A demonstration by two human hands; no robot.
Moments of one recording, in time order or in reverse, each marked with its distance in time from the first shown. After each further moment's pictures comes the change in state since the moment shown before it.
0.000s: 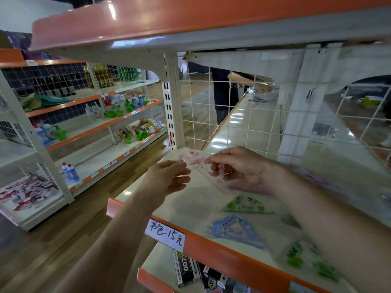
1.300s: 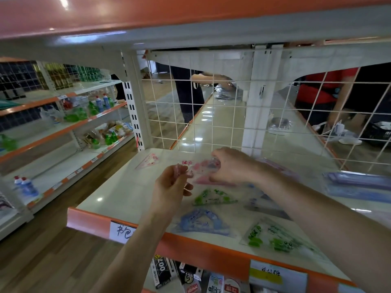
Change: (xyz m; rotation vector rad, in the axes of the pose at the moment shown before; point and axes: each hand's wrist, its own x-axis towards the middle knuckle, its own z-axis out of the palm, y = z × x) left_hand -0.014 -0.045 0.079 -0.016 -0.048 0.320; right_hand -0.046 0.013 -0.032 -1.121 0.280 -0.046
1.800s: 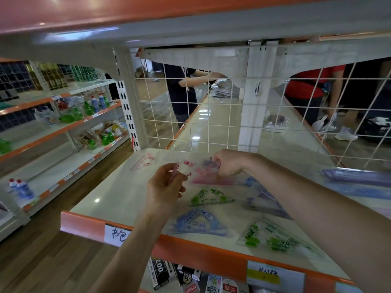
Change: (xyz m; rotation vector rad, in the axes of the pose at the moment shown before) left_hand 0.001 0.001 0.002 0.110 0.062 0.021; right_hand 0.026 0.019 0.000 0.055 -0.255 0.150
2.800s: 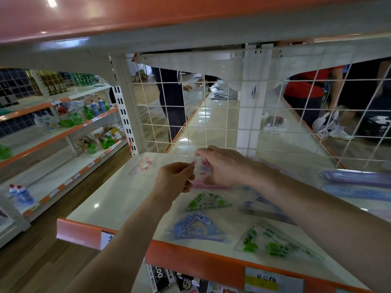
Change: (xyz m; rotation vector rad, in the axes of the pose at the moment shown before) left_hand 0.027 0.023 0.017 0.080 -0.196 -0.163; right_hand -0.027 -0.014 0.001 -0.214 0.287 -0.330
